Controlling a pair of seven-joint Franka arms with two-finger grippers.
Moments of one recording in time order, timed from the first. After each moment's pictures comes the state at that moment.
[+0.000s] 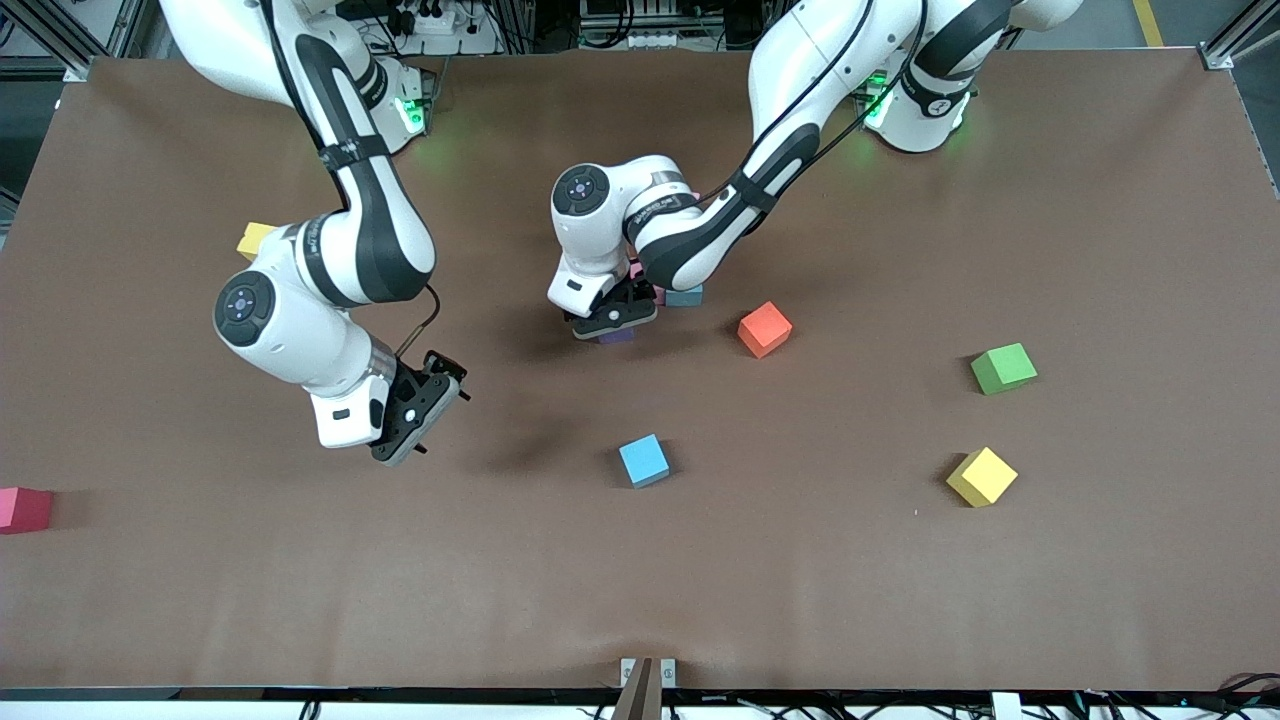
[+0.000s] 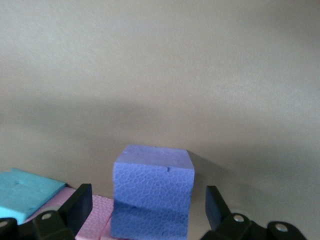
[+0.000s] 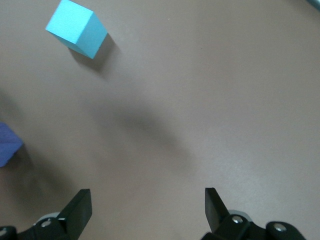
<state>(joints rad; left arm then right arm) -0.66 0.82 -0.39 -1.43 0.41 2.17 -1.45 0.60 0.44 -0.33 -1.74 0.45 2.24 -0.85</state>
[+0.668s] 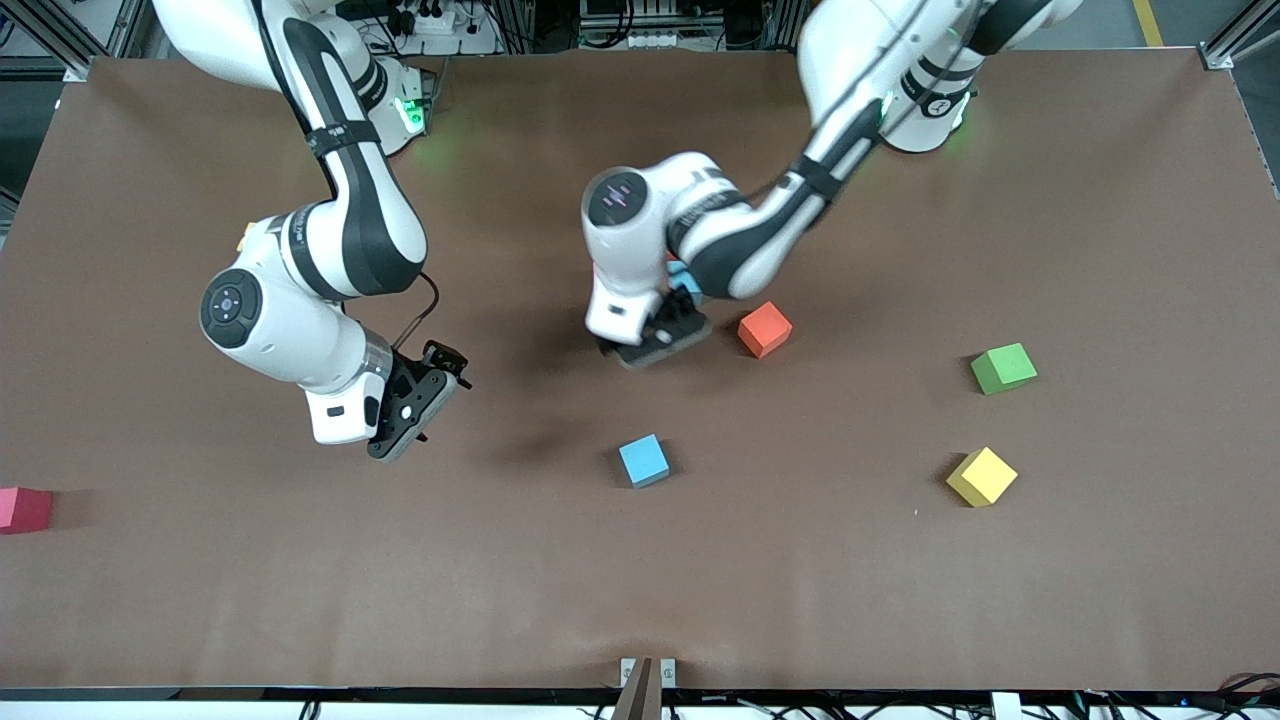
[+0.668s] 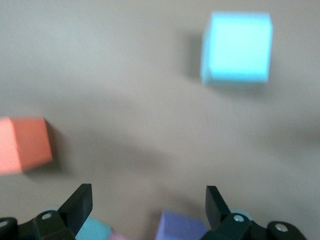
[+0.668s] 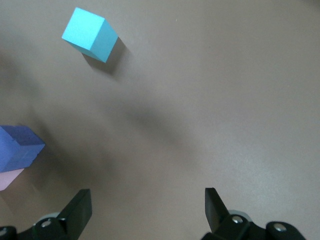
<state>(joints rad) -0.49 0.71 -0.38 -1.43 0.41 2.07 -1.49 0.60 0.42 -0.33 -1.71 0.45 2.17 -0.79</state>
